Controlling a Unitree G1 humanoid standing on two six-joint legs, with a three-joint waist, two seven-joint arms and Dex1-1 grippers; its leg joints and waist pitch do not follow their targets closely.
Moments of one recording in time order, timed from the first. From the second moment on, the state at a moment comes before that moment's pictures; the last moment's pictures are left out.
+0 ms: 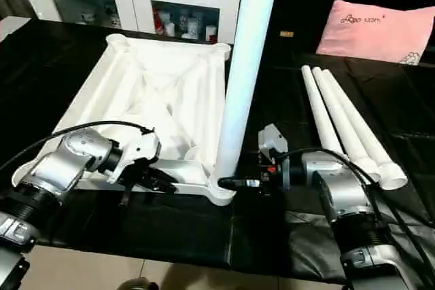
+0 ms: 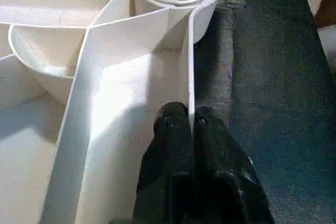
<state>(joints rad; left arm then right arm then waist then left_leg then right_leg) -0.62 0.47 -0.38 0.50 0.00 0.13 -1.43 -0.44 -0.44 0.13 0.47 0.28 0.12 1.41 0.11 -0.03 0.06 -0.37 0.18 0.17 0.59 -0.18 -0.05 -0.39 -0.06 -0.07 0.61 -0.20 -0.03</state>
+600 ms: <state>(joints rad) -0.62 0.43 -0.36 0.50 0.01 0.21 -1.34 -0.43 -0.42 0.10 0.48 0.28 0.15 1.33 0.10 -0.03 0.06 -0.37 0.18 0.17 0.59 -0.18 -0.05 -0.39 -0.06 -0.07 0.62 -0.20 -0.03</state>
